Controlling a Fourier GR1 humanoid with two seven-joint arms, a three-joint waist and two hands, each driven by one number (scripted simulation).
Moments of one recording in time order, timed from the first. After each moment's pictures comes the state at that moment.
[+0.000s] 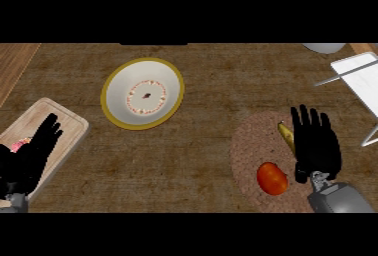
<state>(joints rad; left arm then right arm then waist) 0.01 0.42 0.04 -1.38 0.22 0.03 0.05 -0.17 -0.36 0.32 -1.58 1.29 0.29 0.61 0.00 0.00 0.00</state>
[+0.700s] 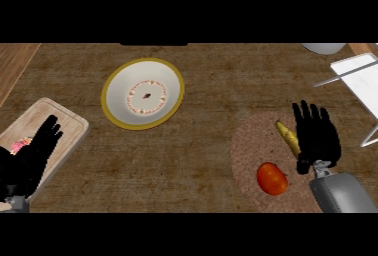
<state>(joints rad) 0.02 0.36 0.10 -1.42 0.15 -0.01 0.08 -0.22 -0.32 0.20 -1.38 1.35 0.19 0.44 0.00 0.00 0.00</state>
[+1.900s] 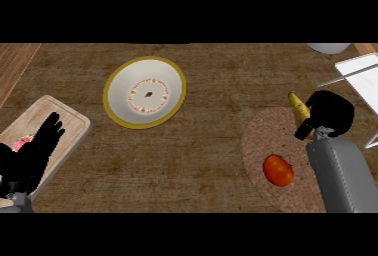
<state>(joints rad) 0.00 0.33 0.14 -1.42 0.11 -0.06 0.10 -0.45 -0.19 -0.12 -1.18 1.31 0.10 0.68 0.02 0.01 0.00</state>
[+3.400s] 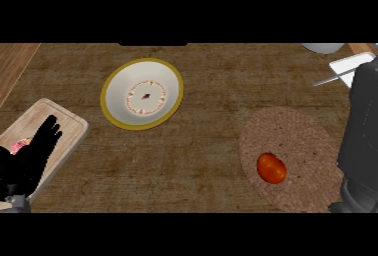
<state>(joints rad) 0.01 0.31 0.17 -1.40 0.09 -0.07 0.08 -0.98 -0.16 -0.28 -1.62 1.43 0.19 1.08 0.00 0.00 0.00</state>
